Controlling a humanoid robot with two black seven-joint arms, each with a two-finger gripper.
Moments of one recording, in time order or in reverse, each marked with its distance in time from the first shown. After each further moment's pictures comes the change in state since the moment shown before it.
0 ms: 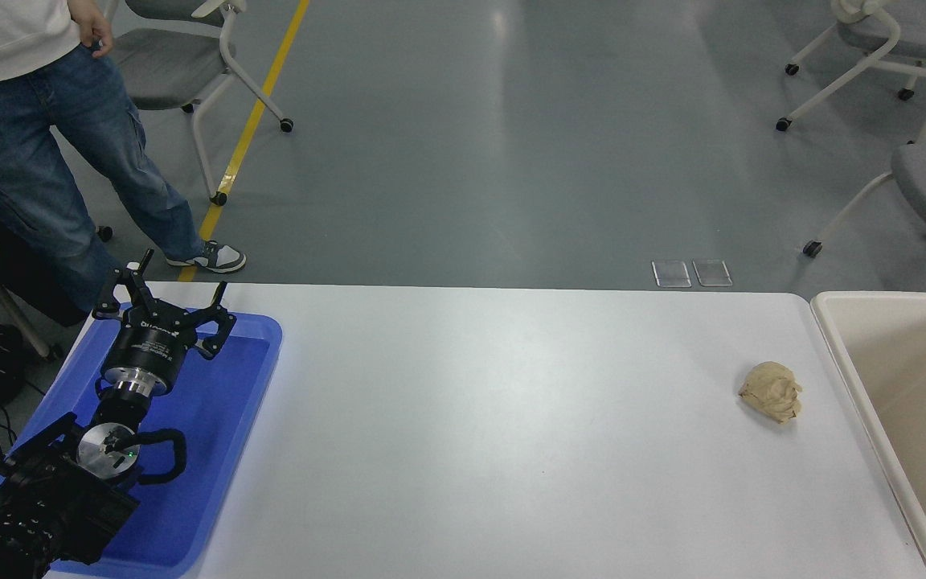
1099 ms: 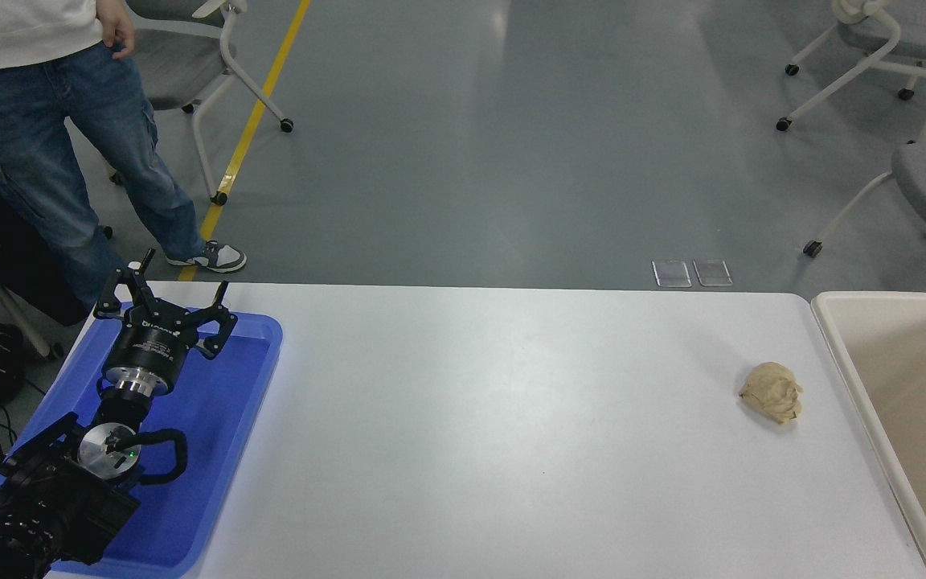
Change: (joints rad) left arm -0.001 -0.002 0.000 -0.001 0.001 0.000 0.002; right arm 0.638 -0.380 -0.358 0.791 -0.342 0.078 -0.069
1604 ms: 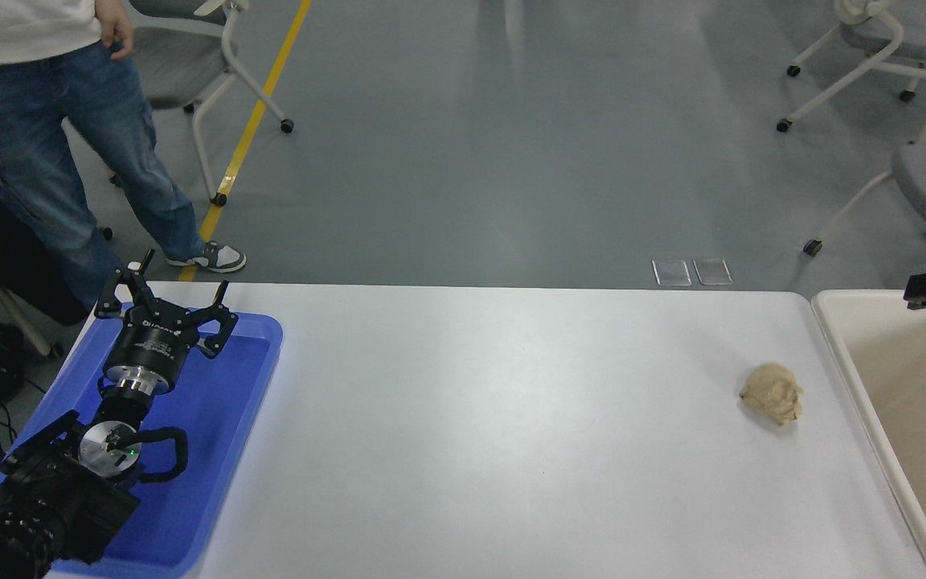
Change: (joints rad) left arm 0.000 0.001 0.000 0.001 -0.001 0.000 0.000; right arm 0.800 0.264 -0.673 0.403 0.238 0.096 0.005
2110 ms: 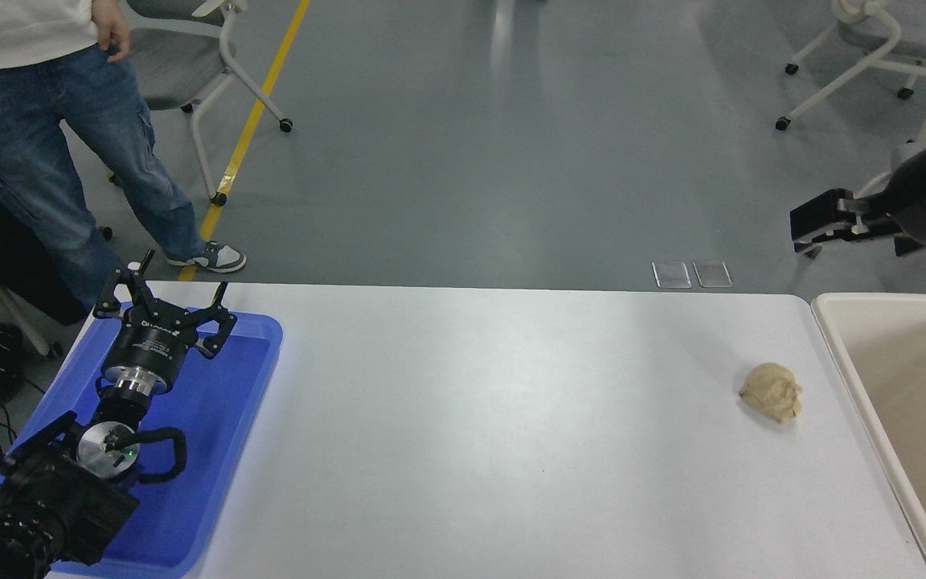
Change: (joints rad) left arm 0.001 0.001 0.000 0.000 0.000 0.000 0.000; right arm 0.467 0.219 -0.079 0.258 0.061 0.296 0.002
